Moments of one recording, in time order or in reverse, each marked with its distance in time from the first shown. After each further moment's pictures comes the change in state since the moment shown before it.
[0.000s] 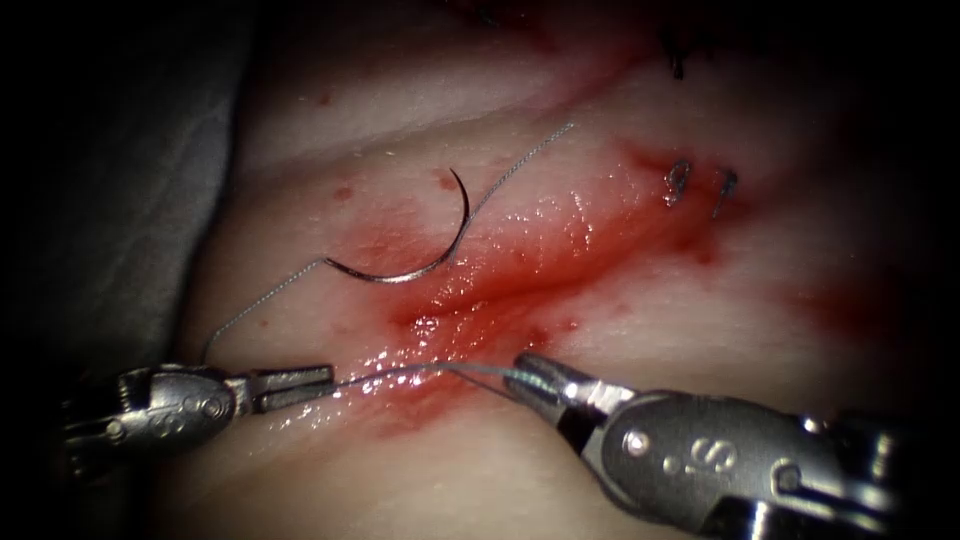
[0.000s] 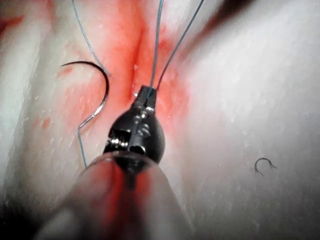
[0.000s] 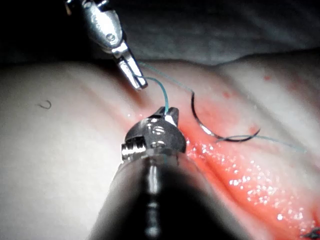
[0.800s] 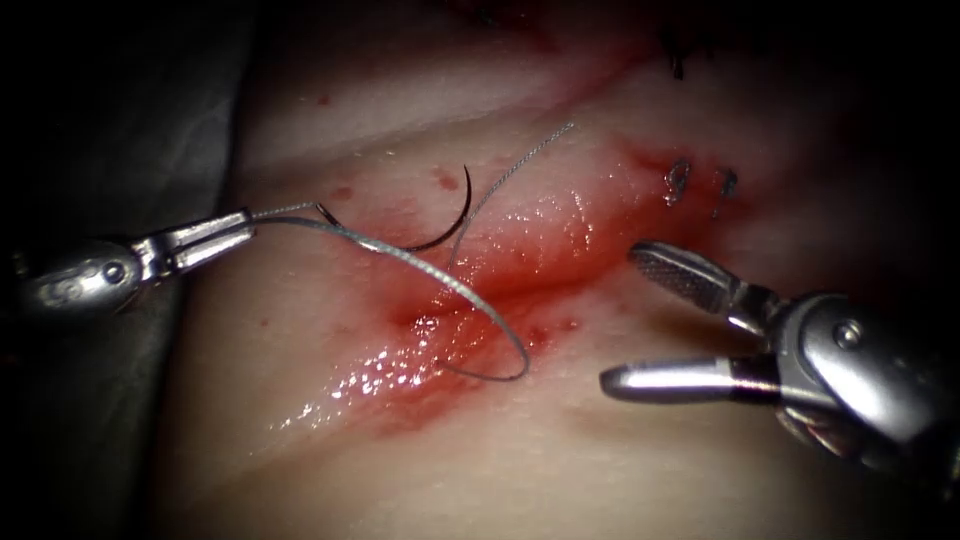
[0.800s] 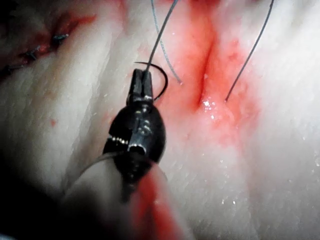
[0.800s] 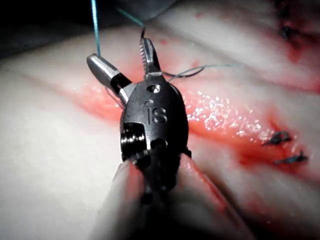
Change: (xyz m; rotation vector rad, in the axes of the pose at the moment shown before) right arm -0.002 0.011 -0.004 0.401 0.373 0.285; left arm 0.000 -0.008 -0.005 0.367 -0.012 -0.072
